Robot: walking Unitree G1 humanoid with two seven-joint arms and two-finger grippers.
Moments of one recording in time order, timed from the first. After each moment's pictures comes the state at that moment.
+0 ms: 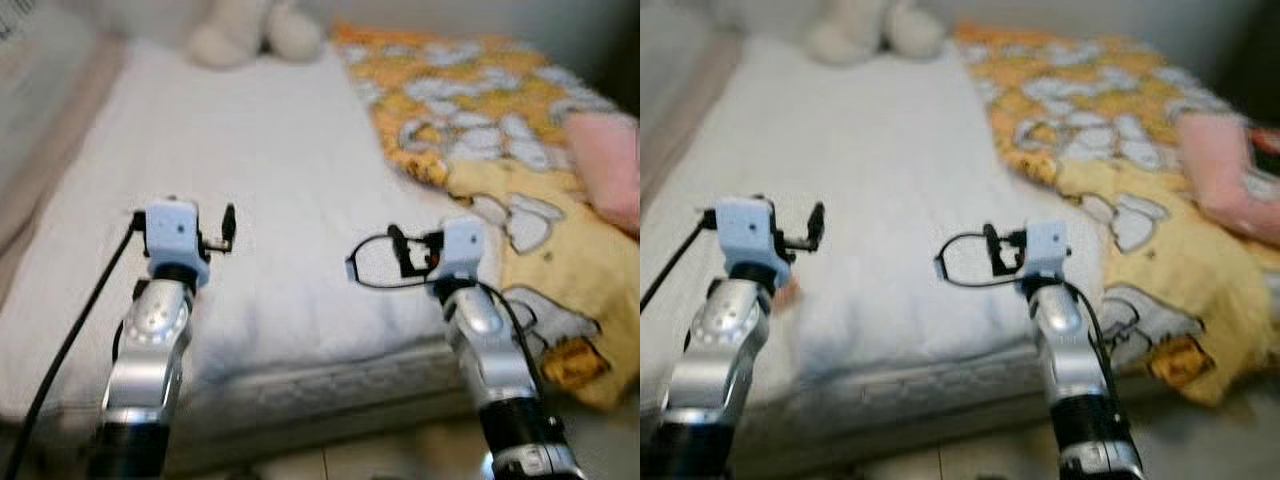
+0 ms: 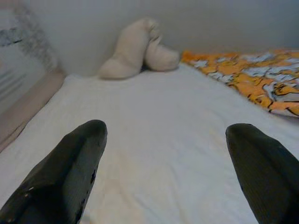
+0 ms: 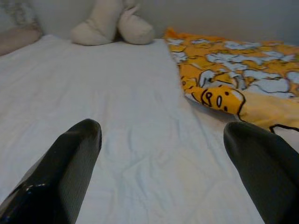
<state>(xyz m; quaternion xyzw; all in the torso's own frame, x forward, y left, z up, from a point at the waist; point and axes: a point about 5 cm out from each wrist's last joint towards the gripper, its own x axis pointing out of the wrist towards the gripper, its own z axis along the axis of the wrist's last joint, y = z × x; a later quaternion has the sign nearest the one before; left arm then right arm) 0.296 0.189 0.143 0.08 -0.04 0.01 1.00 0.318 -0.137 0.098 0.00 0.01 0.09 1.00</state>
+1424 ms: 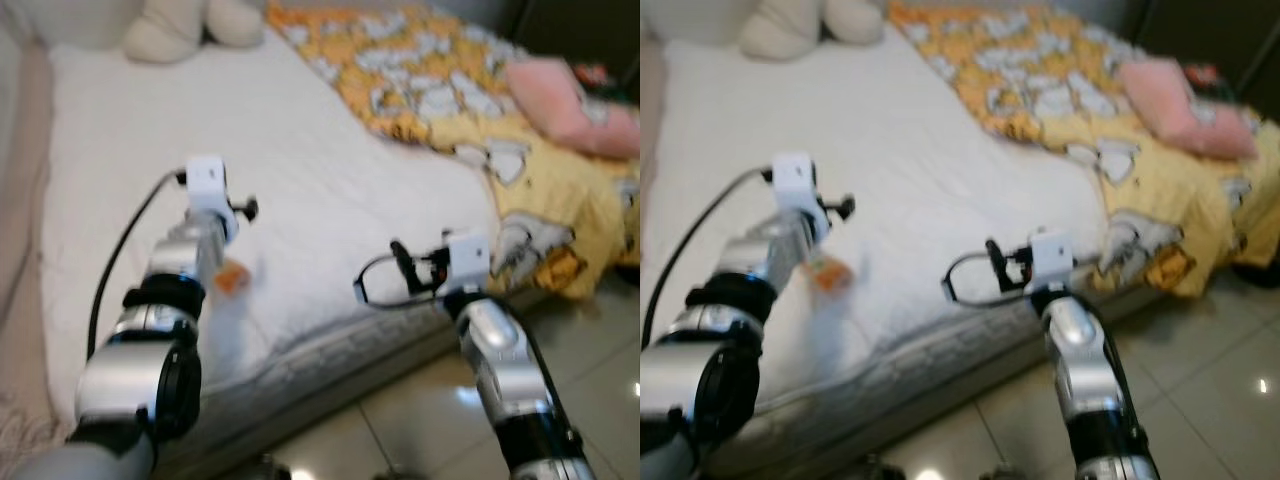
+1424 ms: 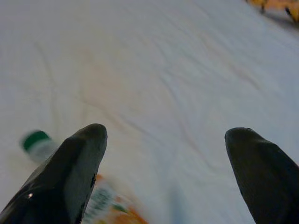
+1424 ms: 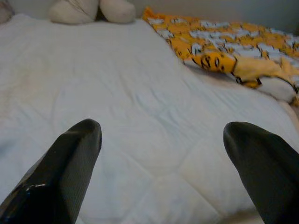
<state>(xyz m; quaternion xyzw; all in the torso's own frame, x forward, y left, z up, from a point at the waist) 0.390 0.169 0.131 -0.03 0.22 0.02 0.98 0.304 -0.158 0.087 -0.03 0.02 0.12 0.99</state>
